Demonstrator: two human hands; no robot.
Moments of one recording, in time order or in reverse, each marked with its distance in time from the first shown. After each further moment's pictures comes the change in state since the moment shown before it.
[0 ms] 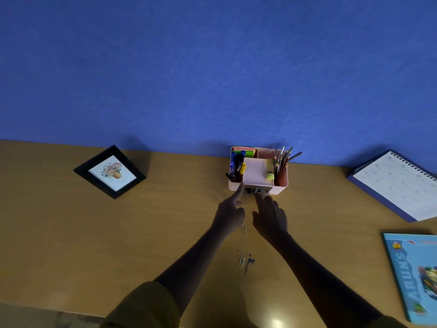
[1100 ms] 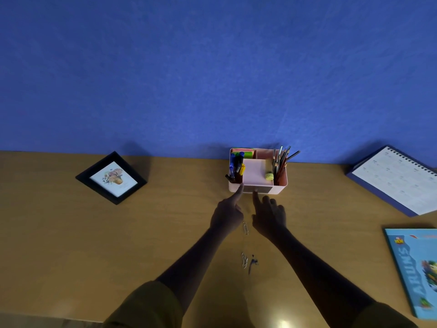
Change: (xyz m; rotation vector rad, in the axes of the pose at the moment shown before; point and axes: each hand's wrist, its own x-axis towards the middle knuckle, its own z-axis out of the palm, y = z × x) left_hand -0.005 0.003 -0.009 0.184 0.018 0.079; right_hand 0.006 -0.002 0.004 -0.218 -0.046 -0.049
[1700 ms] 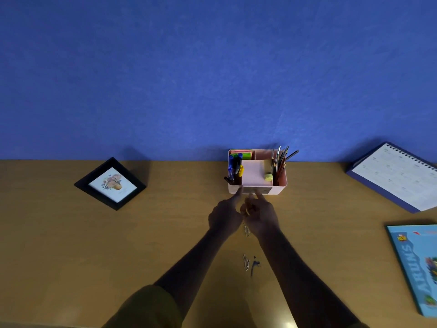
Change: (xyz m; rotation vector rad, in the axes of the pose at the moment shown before) left_hand -0.004 0.015 -0.009 0.326 0.076 -0.003; right_hand 0.011 -0.034 -0.017 2.322 -0.171 0.785
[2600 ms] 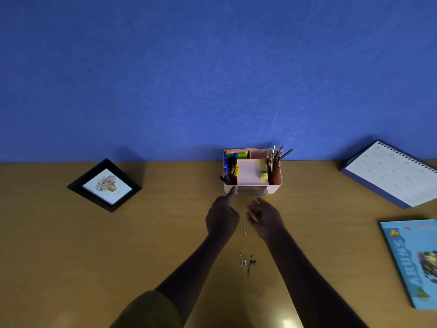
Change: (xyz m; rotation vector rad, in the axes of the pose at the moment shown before) left_hand -0.006 -0.002 0.014 -0.109 0.163 -0.038; right_hand -0.010 -0.013 -0.023 -0.153 0.158 -0.029
